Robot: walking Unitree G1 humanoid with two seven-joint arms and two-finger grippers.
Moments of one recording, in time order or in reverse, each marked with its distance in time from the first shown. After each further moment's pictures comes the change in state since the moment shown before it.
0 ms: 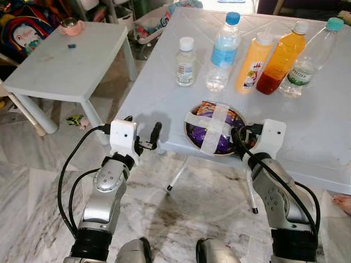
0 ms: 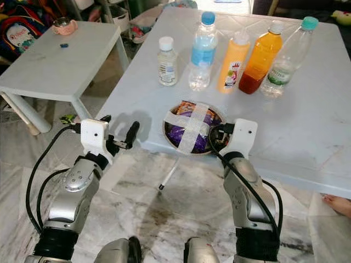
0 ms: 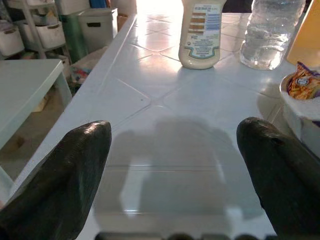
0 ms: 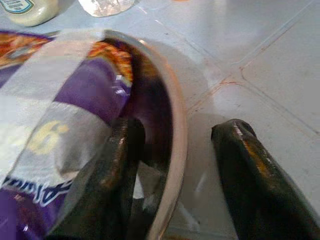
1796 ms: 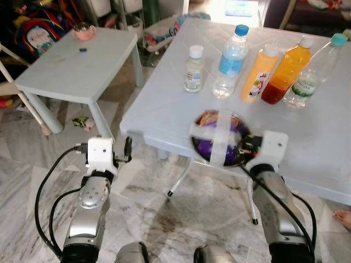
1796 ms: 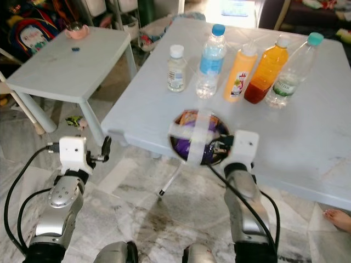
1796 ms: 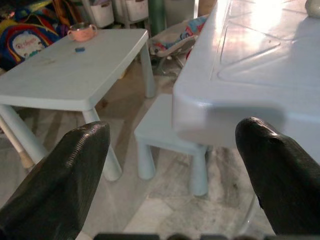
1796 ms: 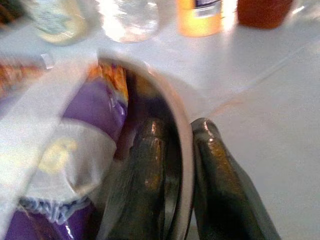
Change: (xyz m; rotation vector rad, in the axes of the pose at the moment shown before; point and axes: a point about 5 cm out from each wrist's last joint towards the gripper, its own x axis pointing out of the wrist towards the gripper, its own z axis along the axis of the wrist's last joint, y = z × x) left arm -0.035 0.041 -0.040 0.055 0.148 0.285; right arm -0.009 -0.011 -0.024 -0.033 -0.117 0.023
